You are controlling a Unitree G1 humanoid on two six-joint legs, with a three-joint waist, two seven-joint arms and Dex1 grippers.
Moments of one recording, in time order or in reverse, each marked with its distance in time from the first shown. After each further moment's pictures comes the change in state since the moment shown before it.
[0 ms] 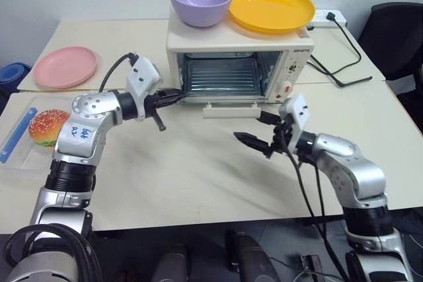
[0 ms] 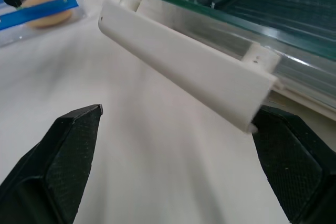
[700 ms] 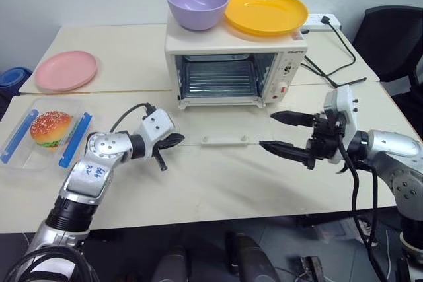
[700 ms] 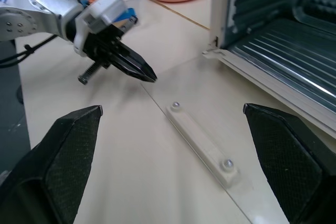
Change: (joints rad) left arm 0.319 0.012 -0.061 -0.295 0.126 0.166 0.114; right arm -0.043 -0.221 -0.087 -0.176 0.307 0.152 0.126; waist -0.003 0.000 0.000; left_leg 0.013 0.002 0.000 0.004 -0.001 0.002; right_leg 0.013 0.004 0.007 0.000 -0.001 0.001
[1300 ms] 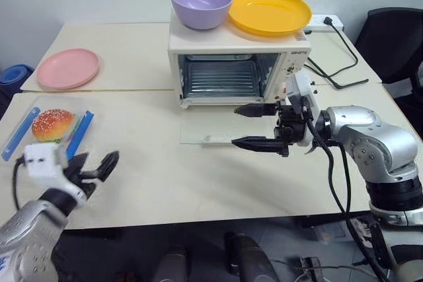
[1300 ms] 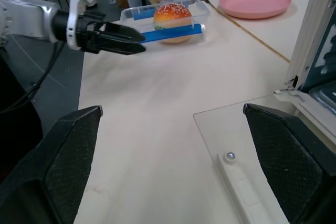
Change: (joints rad) left arm 0.394 -0.436 1.027 -0.657 -0.354 0.743 0.370; right arm -0.258 0.089 0.227 0.240 -0.081 -0.084 0.178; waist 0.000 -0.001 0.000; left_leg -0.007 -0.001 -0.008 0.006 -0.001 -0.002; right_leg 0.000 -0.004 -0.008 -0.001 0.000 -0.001
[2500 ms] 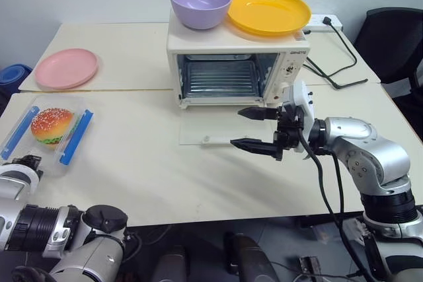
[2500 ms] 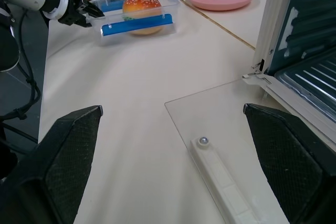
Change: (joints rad) left arm -0.751 0.085 0.456 0.459 0.426 0.282 0.486; right arm 0.113 0.035 -0.060 -0.085 -0.057 -0.009 -0.103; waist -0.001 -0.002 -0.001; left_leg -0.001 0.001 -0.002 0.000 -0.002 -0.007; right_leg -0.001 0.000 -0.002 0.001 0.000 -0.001
